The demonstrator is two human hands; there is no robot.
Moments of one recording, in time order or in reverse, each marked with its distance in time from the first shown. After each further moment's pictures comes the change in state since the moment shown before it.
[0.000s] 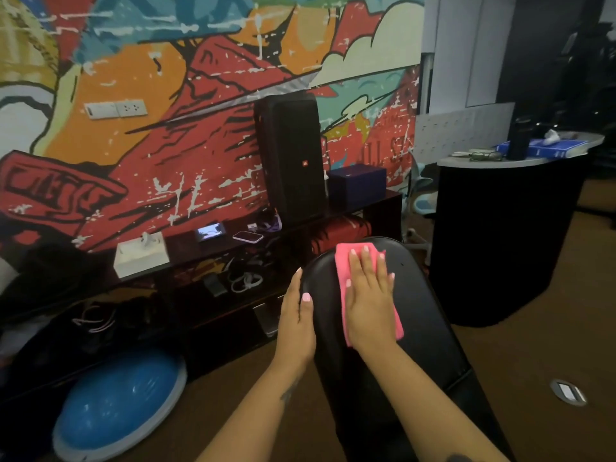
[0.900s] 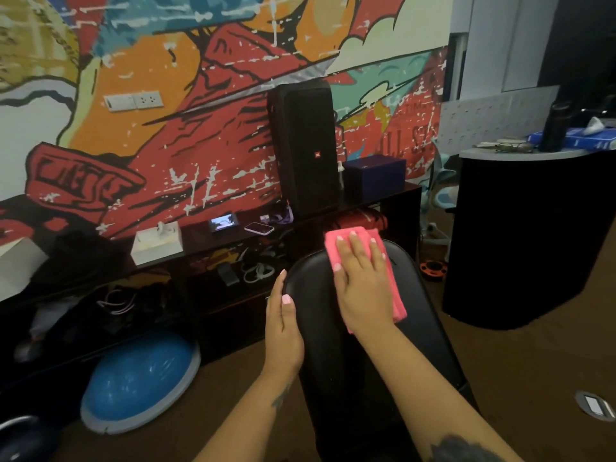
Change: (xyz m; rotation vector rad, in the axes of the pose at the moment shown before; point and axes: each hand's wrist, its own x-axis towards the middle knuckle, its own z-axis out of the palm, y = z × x) left_hand -0.003 0.001 0.024 -0.079 0.232 -0.022; right_hand 0.038 0.019 -0.014 0.023 -0.020 -0.114
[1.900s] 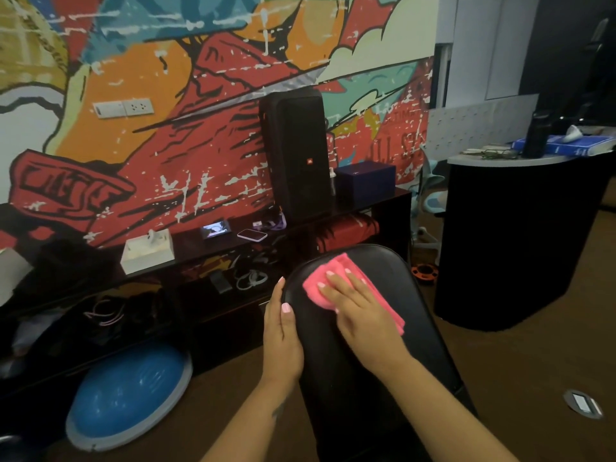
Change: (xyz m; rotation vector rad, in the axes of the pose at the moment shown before) left_hand 0.002 -0.010 -0.003 0.024 -0.024 0.074; right_hand -0.035 0.021 -0.004 0.175 -0.134 -0.303
